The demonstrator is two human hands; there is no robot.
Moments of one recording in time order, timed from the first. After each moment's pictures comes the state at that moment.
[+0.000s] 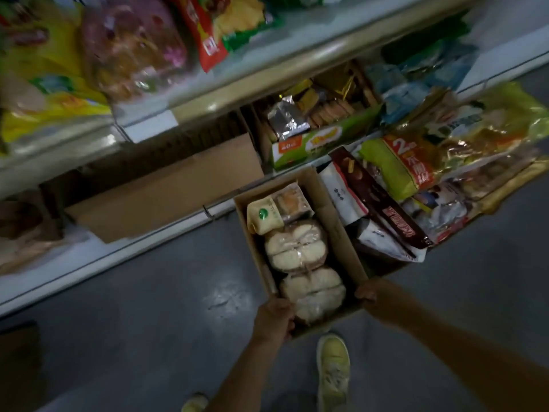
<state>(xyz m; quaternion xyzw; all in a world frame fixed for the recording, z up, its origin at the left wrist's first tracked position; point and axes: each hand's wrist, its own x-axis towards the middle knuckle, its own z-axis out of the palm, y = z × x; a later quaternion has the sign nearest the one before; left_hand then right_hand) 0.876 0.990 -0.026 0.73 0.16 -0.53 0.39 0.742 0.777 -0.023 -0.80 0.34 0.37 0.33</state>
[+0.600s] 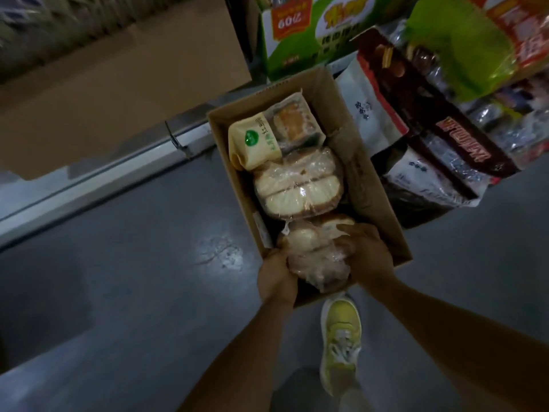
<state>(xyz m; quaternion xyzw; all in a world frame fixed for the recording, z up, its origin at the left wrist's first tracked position) 0.839 0.984 -0.209 0.90 -0.10 -0.38 0.17 0.739 0.837 -0.224 -0.87 0.35 0.16 0.30</state>
